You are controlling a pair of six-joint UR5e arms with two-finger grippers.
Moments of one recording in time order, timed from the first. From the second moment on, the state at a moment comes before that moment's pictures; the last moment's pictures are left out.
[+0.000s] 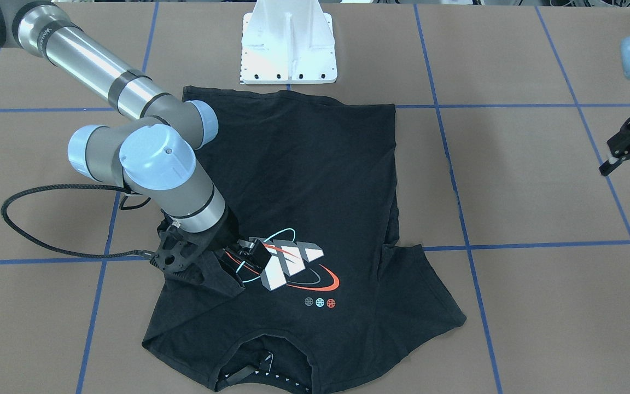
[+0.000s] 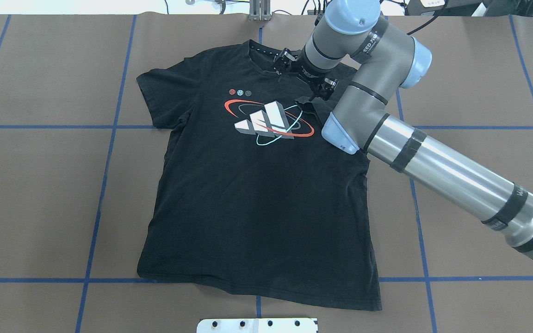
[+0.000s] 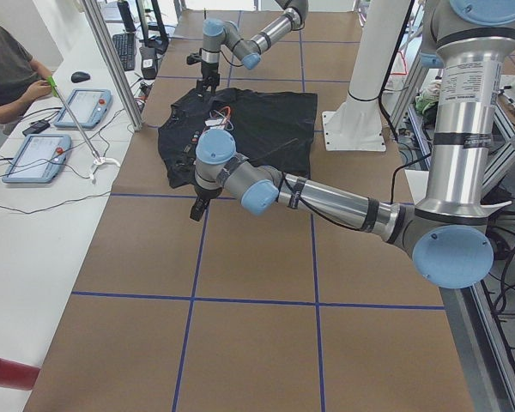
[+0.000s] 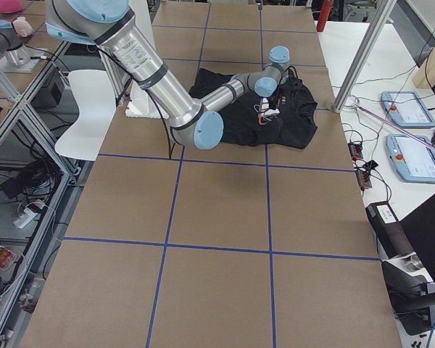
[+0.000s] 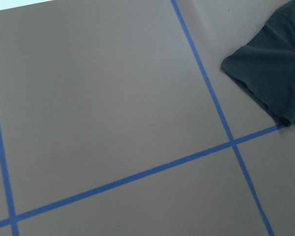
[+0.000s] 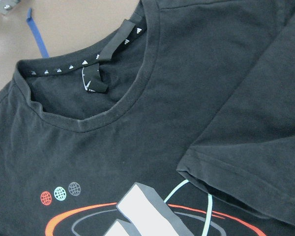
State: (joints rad) left arm -1.32 -1.74 -1.68 -2.03 -2.41 -0.37; right arm 0.80 -0.77 1.29 -1.17 2.06 1.58
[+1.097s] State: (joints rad) left arm -1.10 -2.25 -0.92 -2.38 -2.36 -0.70; right arm 0.80 -1.14 1.74 -1.19 2.06 1.58
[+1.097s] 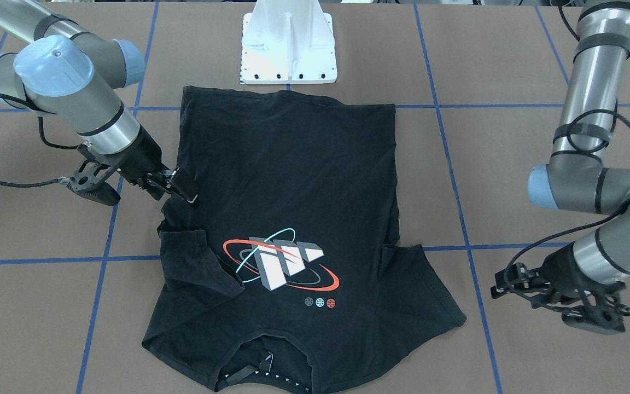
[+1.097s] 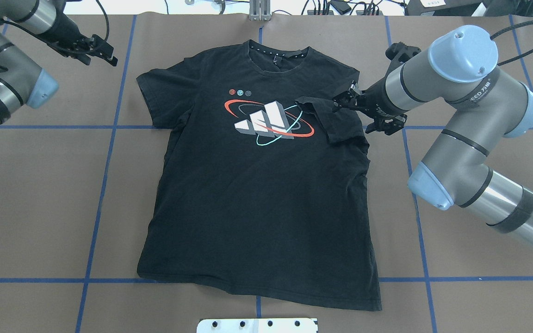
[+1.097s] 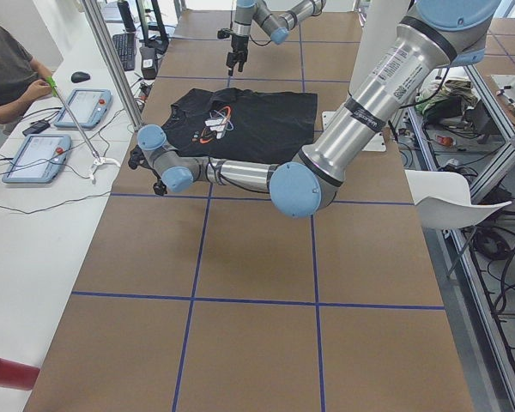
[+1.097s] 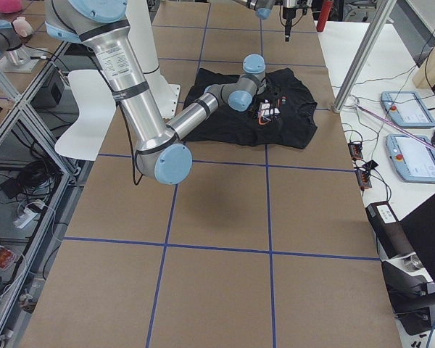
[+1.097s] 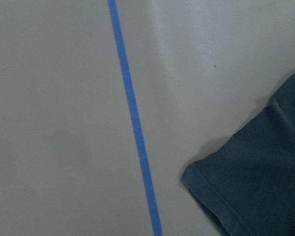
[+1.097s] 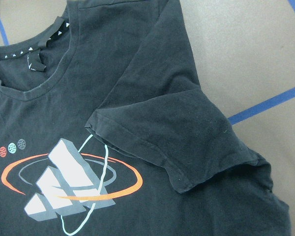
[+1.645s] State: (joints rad) left arm -1.04 -2.32 -0.78 -2.54 -2.34 -0.81; right arm 0.80 -1.15 1.74 -1.19 2.04 1.58
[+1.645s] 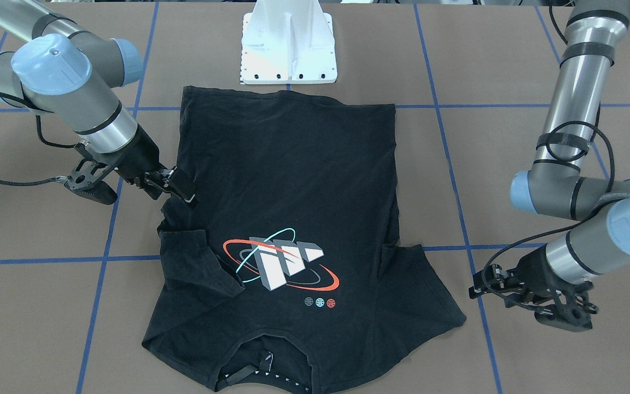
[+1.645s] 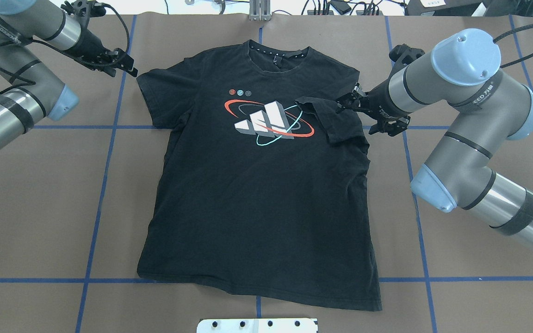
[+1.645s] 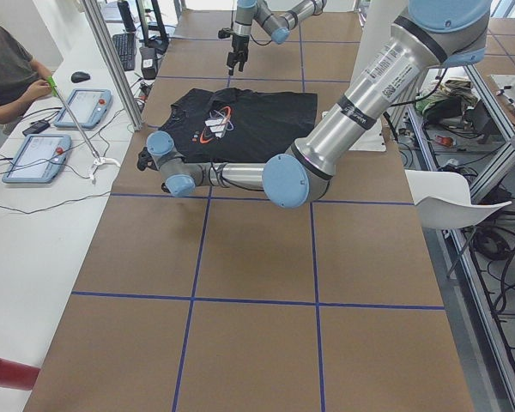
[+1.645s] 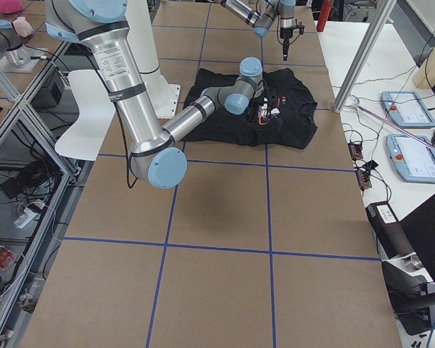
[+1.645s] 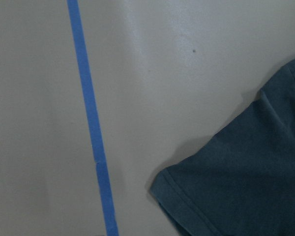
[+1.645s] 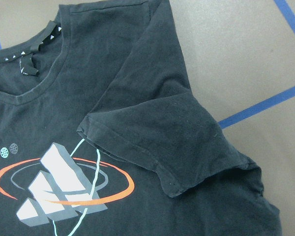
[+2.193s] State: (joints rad) left arm -0.99 -2.37 -0.69 -2.63 -2.24 -0.89; right arm 0.79 -1.15 1.74 -1.19 2.03 1.58
